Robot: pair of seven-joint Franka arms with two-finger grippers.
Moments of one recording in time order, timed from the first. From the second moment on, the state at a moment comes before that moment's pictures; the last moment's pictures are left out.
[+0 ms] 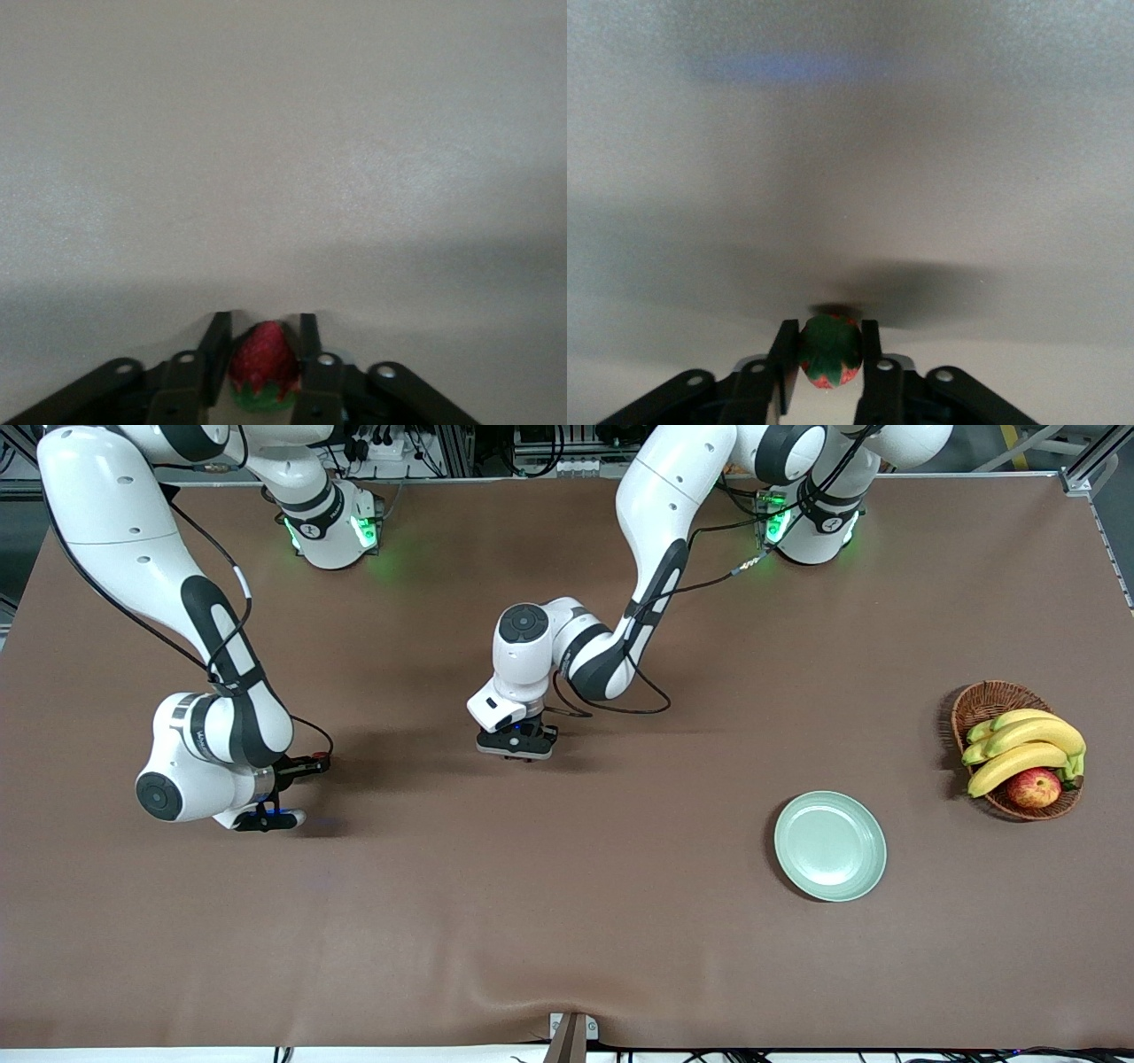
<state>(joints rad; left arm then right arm) -1.09 1.00 0.22 -1.28 -0.12 2.51 -0.83 0.02 0.62 -0.03 -1.82 0.17 2.00 -0.16</state>
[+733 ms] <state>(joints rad) -0.90 0.87 0.25 -1.26 -0.12 2.34 -0.96 0.03 0.61 -0.02 -1.61 0.17 1.80 -0.16</state>
